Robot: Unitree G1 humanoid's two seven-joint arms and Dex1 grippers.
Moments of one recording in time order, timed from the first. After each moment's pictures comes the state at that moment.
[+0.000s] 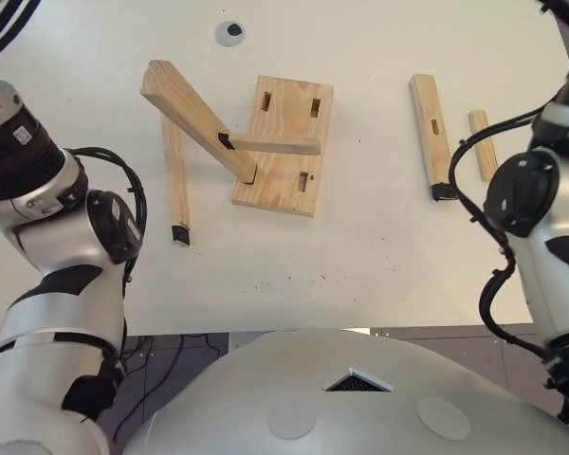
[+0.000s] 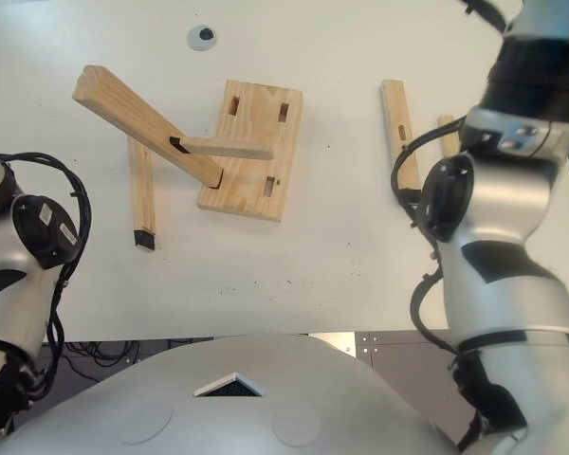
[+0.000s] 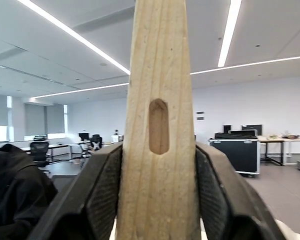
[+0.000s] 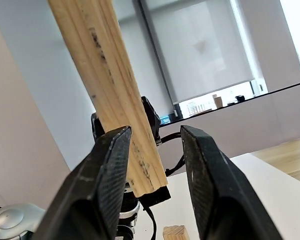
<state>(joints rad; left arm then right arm) -0.87 0.46 0.28 -0.21 -1.08 0.83 -0.66 -1.13 -0.33 -0.27 0.34 0.99 1.04 0.95</state>
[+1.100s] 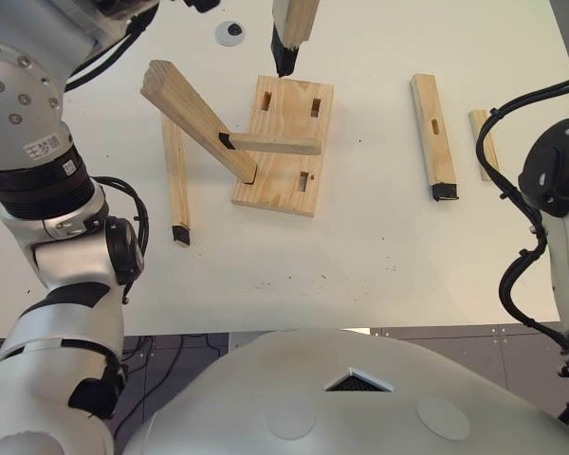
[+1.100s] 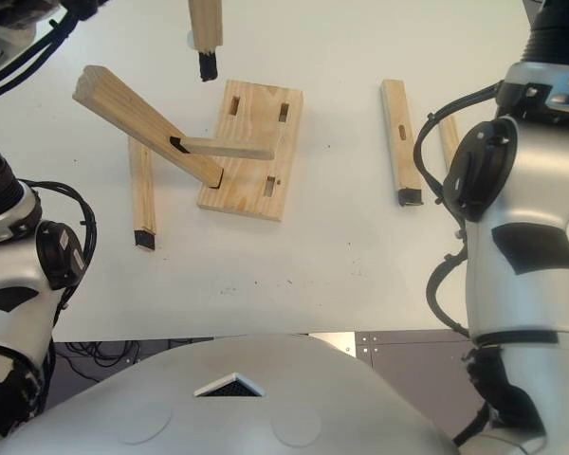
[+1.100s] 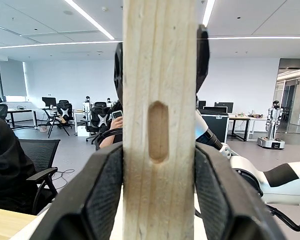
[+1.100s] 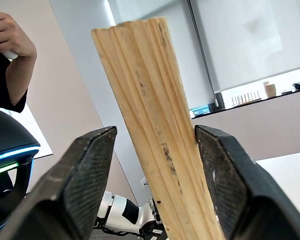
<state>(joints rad) -0.74 0.47 0.15 -0.25 -1.04 0.82 -0.74 -1.22 -0.42 -0.22 0.46 0.97 1.12 1.24</state>
